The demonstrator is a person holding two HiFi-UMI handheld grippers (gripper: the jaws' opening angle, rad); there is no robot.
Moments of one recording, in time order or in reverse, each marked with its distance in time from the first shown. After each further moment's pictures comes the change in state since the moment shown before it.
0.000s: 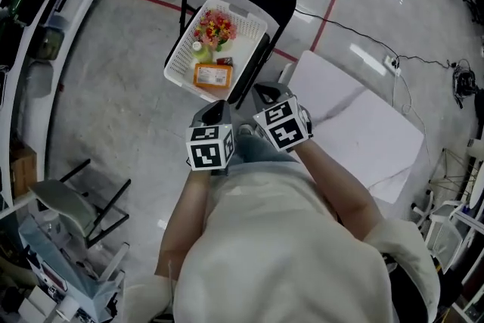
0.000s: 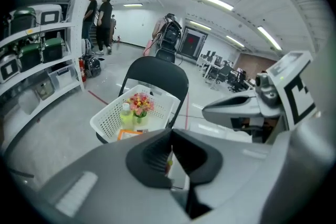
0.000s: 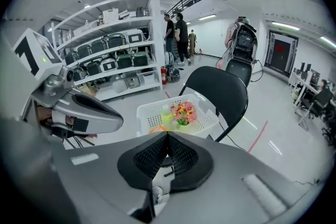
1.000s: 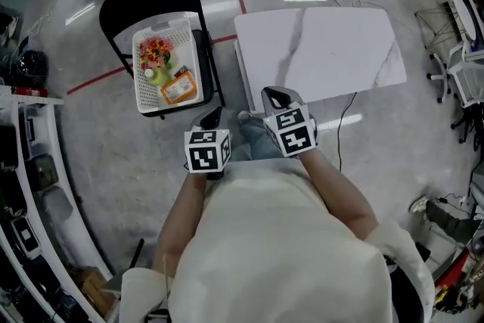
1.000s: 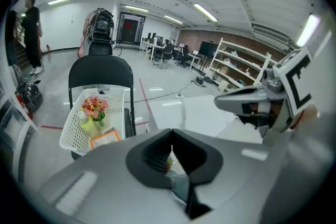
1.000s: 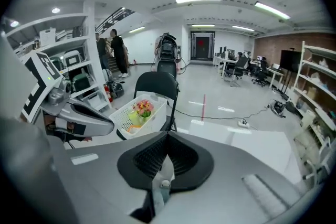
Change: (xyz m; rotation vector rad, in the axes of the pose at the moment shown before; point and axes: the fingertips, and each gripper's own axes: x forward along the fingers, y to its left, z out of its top) left arm -0.063 -0.063 -0.069 0.512 0.158 -0.438; right arm -0.152 0.063 -0.107 0.563 -0.077 -0.557
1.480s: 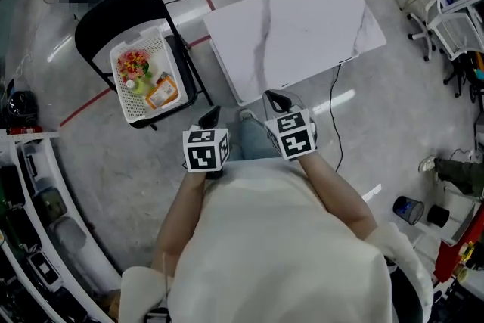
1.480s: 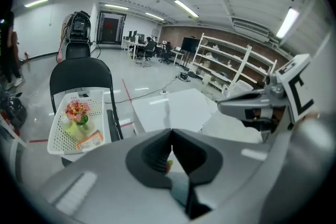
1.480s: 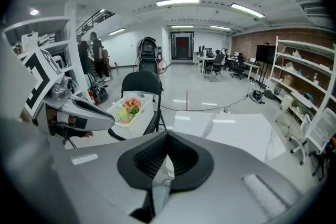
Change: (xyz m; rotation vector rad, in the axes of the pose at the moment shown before) left arm -0.019 -0.063 -0.021 0.139 0.032 -0.134; right arm -0.079 -0.010 -0.061 0.146 0.004 -0.164
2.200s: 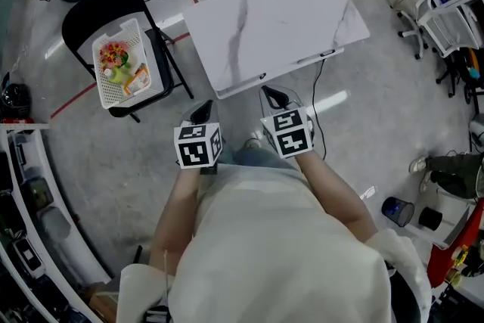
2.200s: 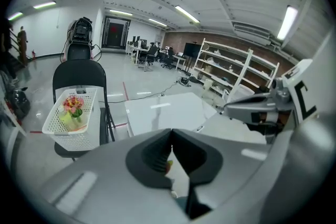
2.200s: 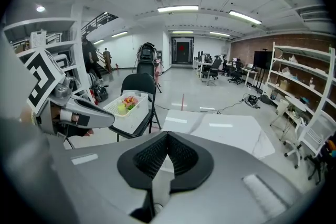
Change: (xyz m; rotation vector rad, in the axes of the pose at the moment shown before) left arm -0.003 -0.111 -0.021 -0.034 -0.064 0.033; right arm -0.086 -0.068 -0.058 -0.031 -0.045 -0.020
